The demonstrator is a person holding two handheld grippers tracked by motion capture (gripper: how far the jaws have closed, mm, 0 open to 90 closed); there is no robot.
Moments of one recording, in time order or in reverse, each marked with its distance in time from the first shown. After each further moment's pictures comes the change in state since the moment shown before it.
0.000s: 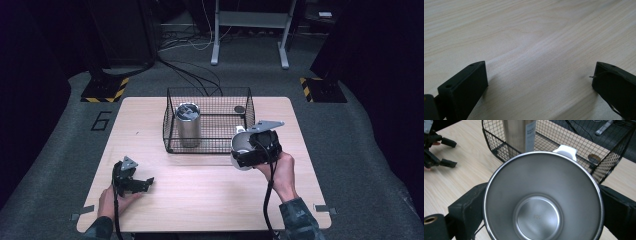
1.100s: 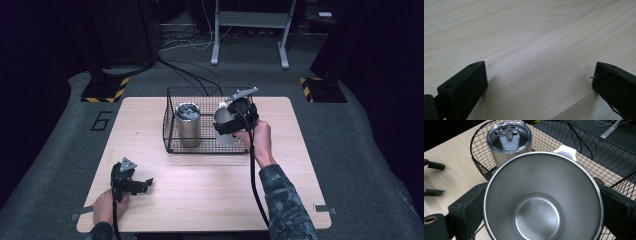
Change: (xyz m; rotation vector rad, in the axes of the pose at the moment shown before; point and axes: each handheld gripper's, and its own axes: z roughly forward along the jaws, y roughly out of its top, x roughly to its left) left arm -0.001 -0.002 -0.002 0.004 0.007 -0.006; right arm -0.018 0.076 0.060 0.010 0.020 -0.007
